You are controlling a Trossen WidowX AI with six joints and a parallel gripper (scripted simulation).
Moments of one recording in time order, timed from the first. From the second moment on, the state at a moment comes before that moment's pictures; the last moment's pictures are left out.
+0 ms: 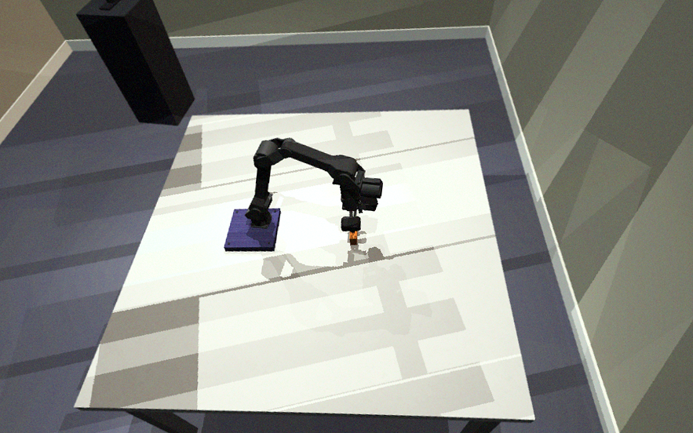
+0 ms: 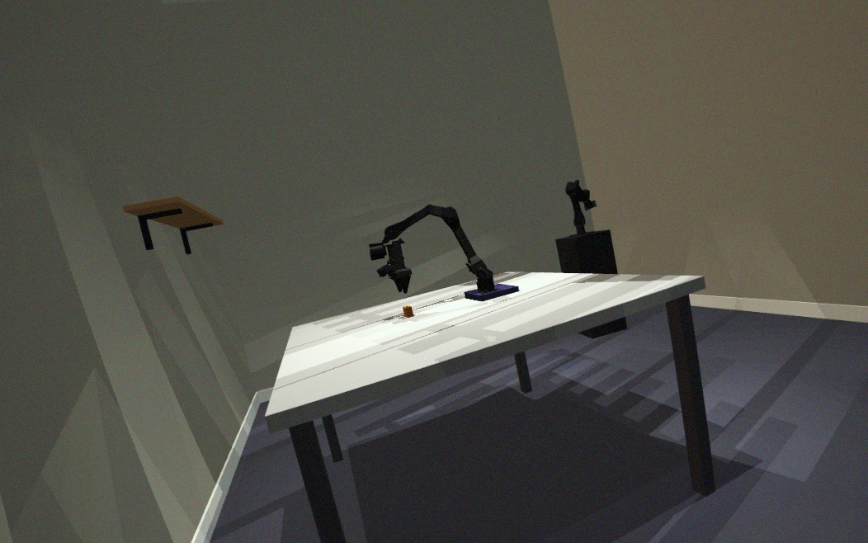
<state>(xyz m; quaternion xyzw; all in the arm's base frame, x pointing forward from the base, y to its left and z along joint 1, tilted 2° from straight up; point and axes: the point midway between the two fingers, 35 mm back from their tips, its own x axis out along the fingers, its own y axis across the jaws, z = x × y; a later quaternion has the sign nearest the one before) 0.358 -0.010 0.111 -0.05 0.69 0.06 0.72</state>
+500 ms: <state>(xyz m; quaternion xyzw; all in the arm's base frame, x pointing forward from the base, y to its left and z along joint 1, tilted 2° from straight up) 0.357 -0.009 0.070 -0.05 0.70 0.06 0.71</state>
